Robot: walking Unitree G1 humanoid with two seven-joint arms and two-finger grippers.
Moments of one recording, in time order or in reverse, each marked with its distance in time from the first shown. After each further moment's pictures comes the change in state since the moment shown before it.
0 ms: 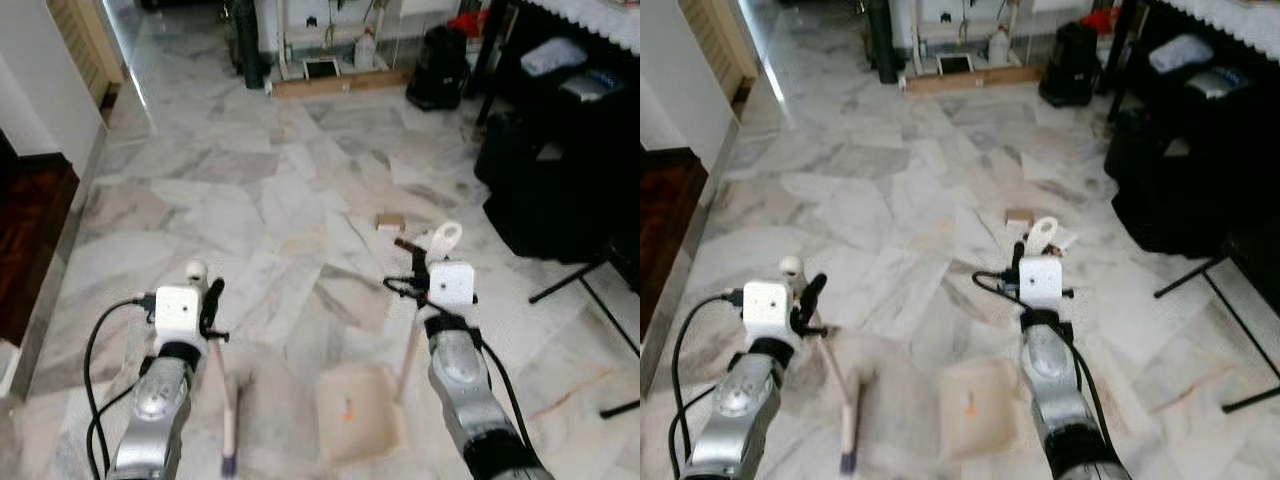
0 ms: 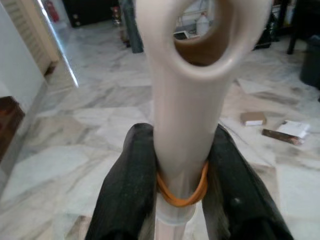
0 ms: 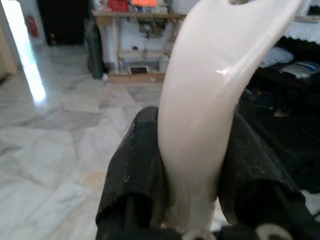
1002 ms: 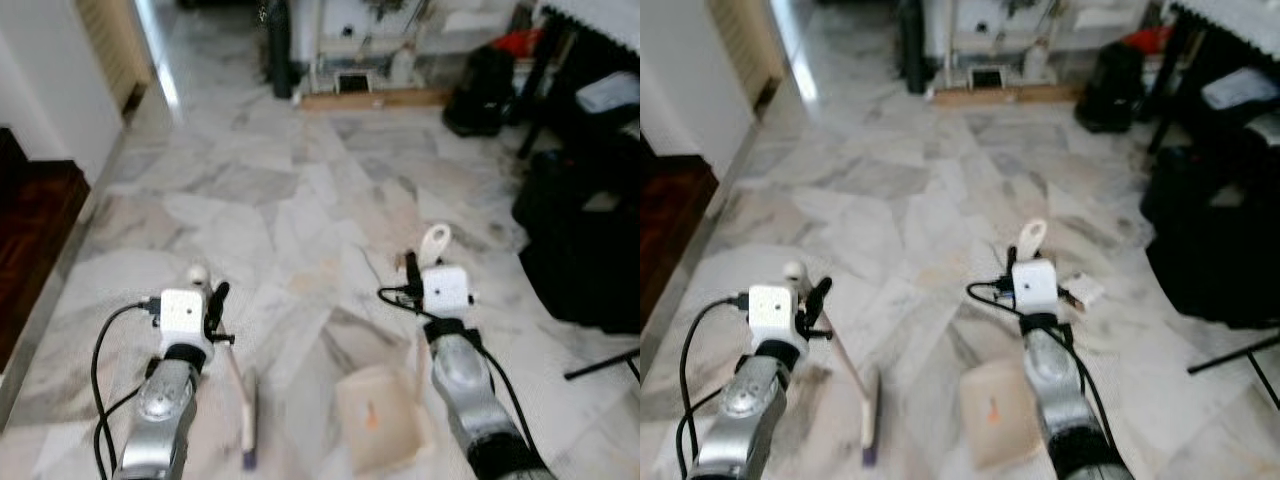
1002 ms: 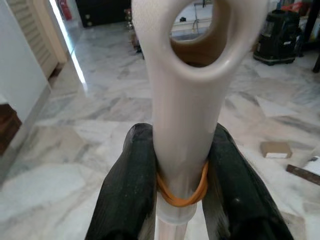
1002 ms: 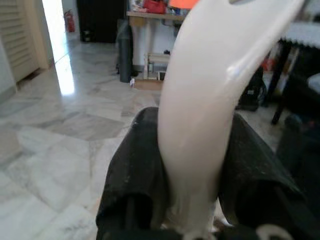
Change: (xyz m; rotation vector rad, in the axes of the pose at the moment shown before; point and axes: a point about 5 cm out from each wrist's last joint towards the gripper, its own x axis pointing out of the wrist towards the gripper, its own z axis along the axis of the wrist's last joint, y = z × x) left arm 0.003 0.005 0.004 0.010 -0.016 0.008; right arm 0.001 0.015 0.005 0.017 -0.019 0.084
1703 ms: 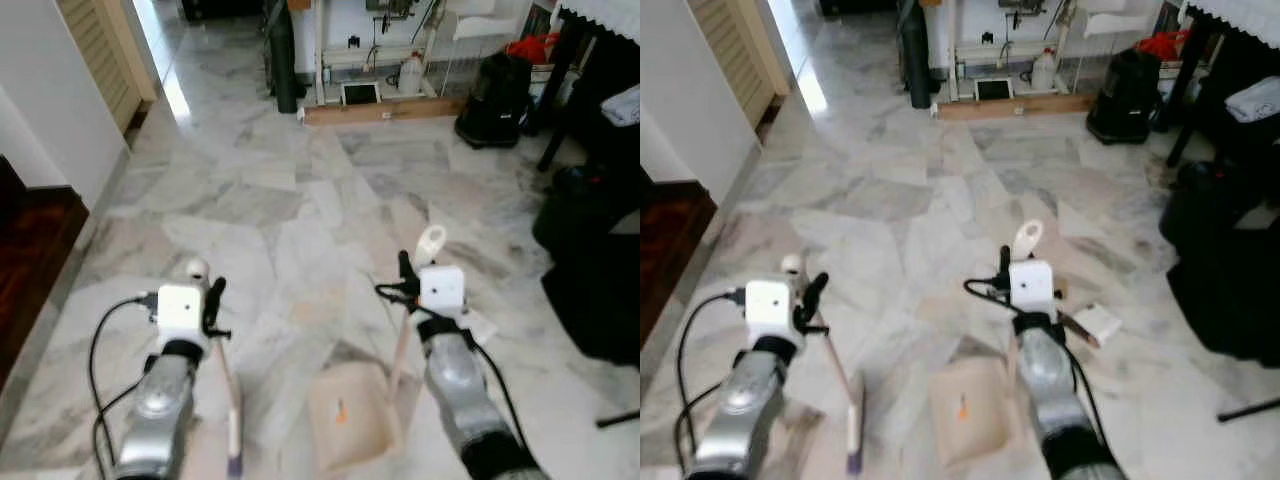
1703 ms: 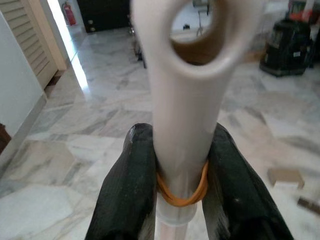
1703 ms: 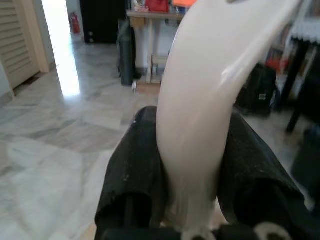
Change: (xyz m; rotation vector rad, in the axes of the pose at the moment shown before) left arm 0.002 -0.015 0.000 -0.020 -0.003 -0.040; right arm -0.003 -0.010 -0.006 0.000 0.024 -0.011
